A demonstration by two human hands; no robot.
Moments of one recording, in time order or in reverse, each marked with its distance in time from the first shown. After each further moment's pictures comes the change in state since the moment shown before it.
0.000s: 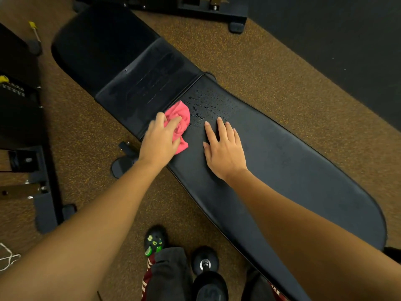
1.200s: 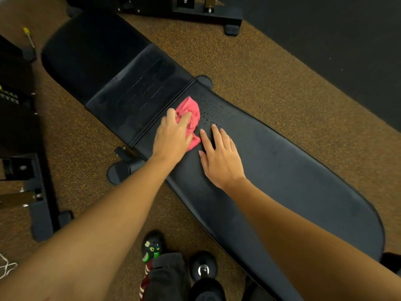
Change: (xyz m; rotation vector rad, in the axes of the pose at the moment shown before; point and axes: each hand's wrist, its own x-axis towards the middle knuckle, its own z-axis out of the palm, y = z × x) left_hand 0.034 0.038 0.013 0.070 0.000 0.025; right_hand 0.000 0.012 0.006 -0.024 0.114 -0.040
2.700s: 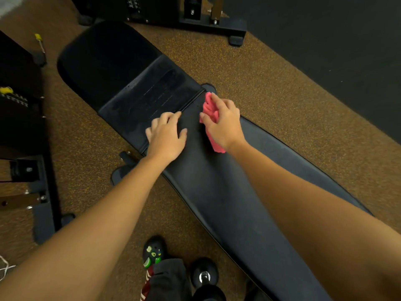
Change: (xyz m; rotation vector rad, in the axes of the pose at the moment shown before) left_hand 0.003 -0.016 -0.033 -0.156 -0.090 -0.213; right_hand 0.082 -0.010 -0.061 0.729 0.008 0.262
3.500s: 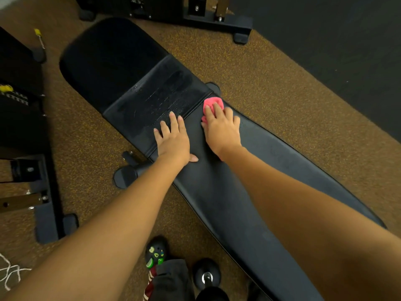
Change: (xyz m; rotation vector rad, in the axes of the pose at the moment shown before) left_hand 0.013 0.000 0.008 0.419 -0.342 -0.077; right_hand 0.020 0.006 0.037 -0.771 -0.118 -0.090
